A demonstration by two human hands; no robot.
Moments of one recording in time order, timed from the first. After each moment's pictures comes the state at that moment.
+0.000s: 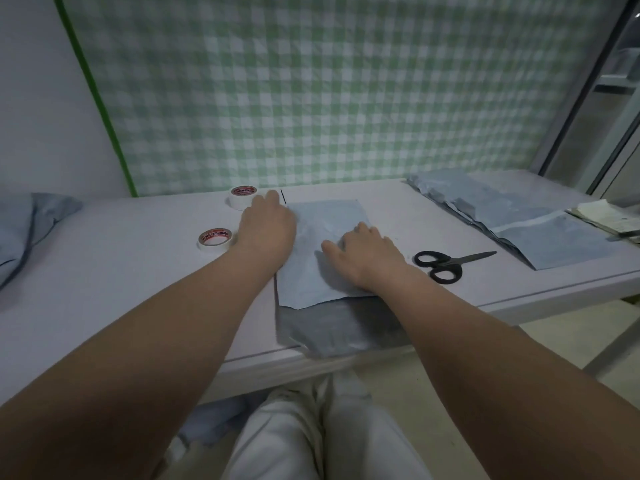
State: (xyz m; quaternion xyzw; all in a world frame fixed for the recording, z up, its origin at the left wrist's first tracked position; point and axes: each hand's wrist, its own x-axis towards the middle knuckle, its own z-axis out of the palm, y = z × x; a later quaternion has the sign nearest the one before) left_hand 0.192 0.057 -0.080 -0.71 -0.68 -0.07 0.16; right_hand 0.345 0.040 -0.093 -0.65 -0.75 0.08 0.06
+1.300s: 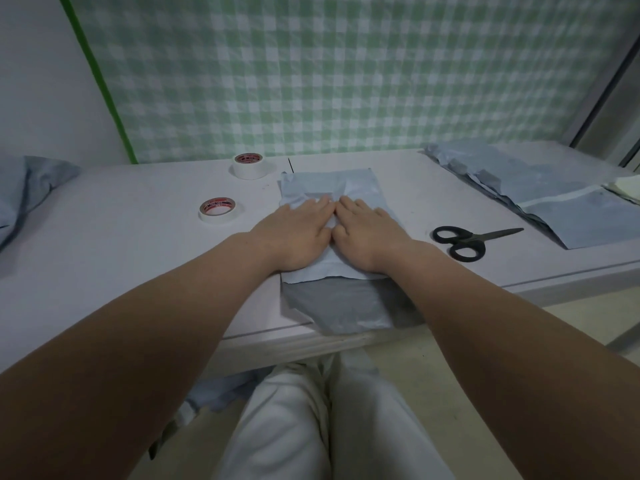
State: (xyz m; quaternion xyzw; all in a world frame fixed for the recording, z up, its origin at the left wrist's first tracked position) left_hand 0.196 0.037 -0.102 -0.83 -0.55 -0.04 -0.05; right_hand 0.341 0.043 -0.102 -0.56 -0.83 0.06 0.03
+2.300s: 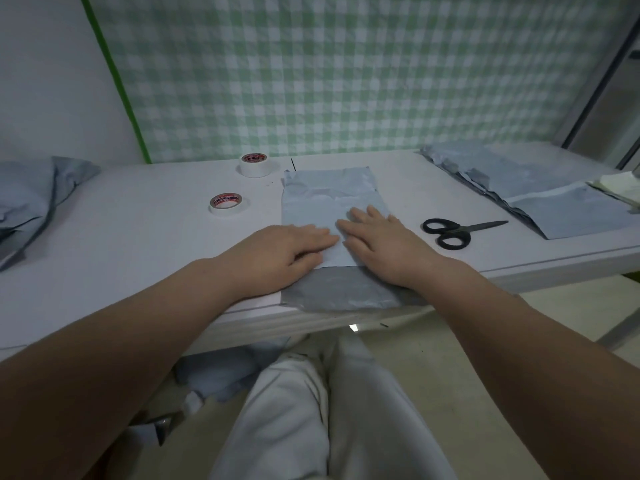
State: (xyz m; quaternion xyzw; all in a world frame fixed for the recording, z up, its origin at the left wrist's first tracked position) left_hand 0.172 -0.030 -0.099 -0.87 -0.47 -0.12 -0.09; right_hand 0.373 0.000 -0.101 -0.50 -0.86 0.07 0.08
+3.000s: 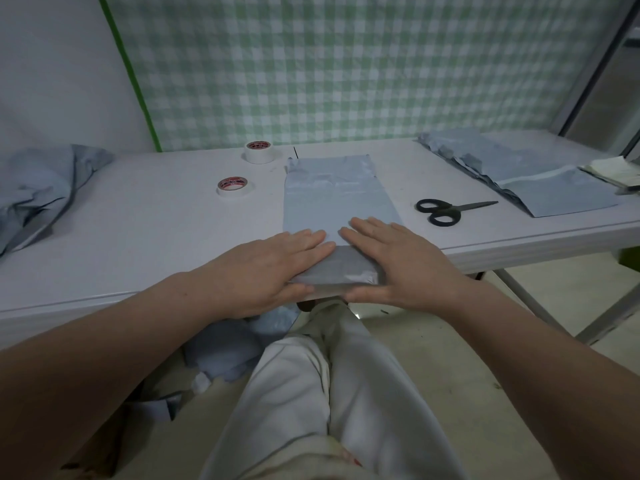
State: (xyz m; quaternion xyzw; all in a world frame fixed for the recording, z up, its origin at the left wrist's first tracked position) left_hand 0.157 -0.087 -0.116 -0.91 -0.41 -0.03 0.02; right_hand 0.401 -0.070 -0.110 -0.42 -0.91 -0.02 0.08
